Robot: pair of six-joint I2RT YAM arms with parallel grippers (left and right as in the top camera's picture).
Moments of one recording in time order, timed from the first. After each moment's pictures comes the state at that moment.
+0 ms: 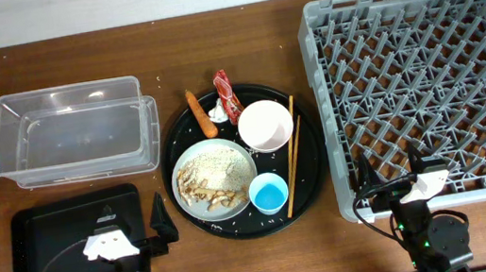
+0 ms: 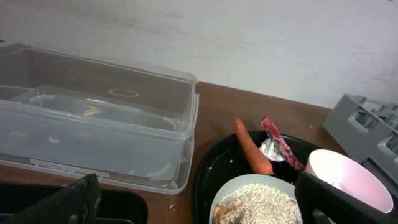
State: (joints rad) left arm -0.15 0.01 0.06 -0.16 -0.13 -0.25; right arm 0.15 0.01 0.01 -0.07 0.09 0.21
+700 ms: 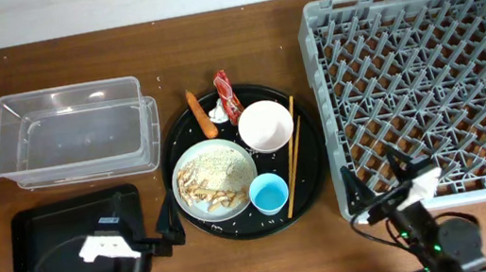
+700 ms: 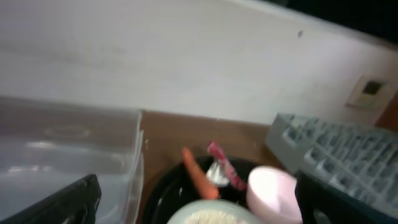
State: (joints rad) left arm -0.15 0.04 0.13 -0.06 0.06 -0.25; right arm 0.15 0.02 0.11 -0.12 -0.19 0.26
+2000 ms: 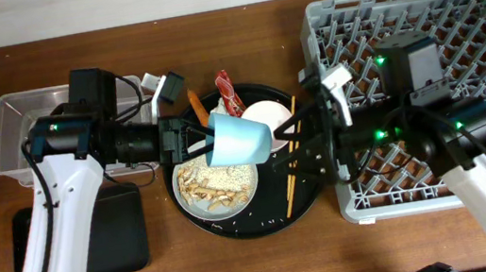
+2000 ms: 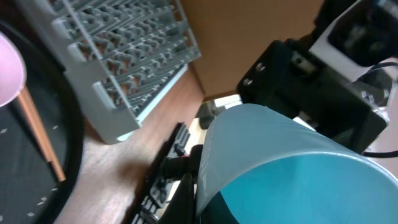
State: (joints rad) left arm -0.10 1.53 1.46 -1.21 1.29 0.11; right arm 0.25 1.25 1.31 -0.84 -1.22 -0.12
